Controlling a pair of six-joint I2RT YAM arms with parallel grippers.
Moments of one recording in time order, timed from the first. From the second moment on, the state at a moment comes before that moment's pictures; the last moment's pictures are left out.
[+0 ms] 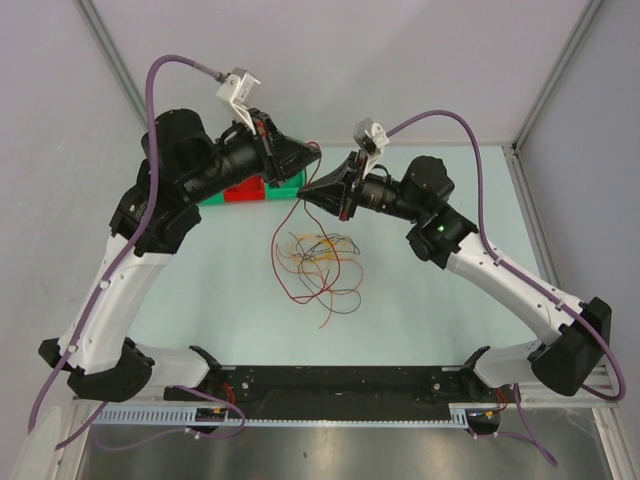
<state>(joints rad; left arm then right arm) -0.64 1.29 1.88 -0.60 0.32 -0.39 0.75 1.35 1.30 0.29 -0.58 0.35</state>
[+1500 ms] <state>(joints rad) -0.95 1.22 1.49 -0.34 -0.13 -0.03 0.76 1.16 1.30 0.00 0.11 0.75</state>
